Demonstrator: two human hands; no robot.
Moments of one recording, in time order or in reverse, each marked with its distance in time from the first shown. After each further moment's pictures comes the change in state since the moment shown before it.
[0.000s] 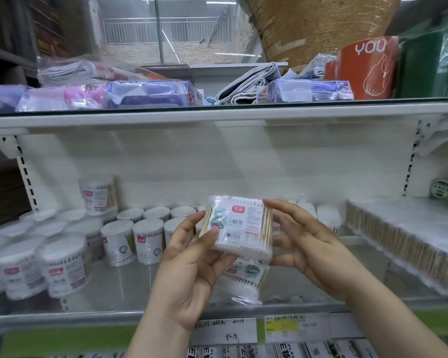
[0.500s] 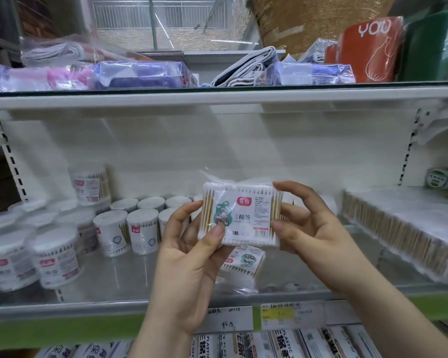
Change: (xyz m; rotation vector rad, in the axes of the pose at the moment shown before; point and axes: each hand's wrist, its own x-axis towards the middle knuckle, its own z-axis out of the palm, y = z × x) left_hand -0.016 -0.009 0.009 0.071 -0.042 0.202; right_hand -0.011 -0.011 0.011 -0.056 0.118 -0.111
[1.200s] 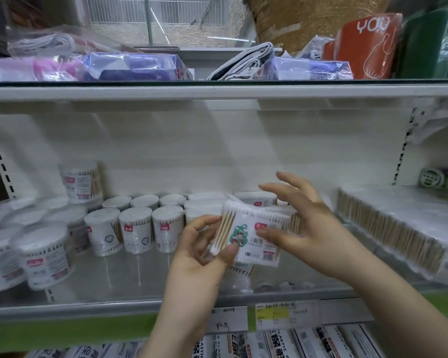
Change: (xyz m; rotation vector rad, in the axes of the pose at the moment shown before) left_hand -0.001 -0.024 -0.009 0.362 -0.025 0.025; right_hand 0.010 -0.013 -0.013 -0.894 -0.041 -0.075
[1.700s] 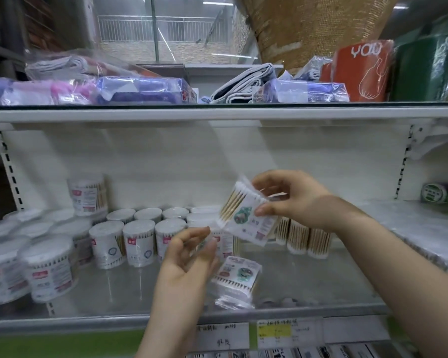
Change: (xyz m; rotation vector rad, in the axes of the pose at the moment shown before) left_hand 0.006 0.008 -0.010 -0.043 0.126 0.011; right_hand 0.072 0.008 -0.020 0.249 -0.151 0.024
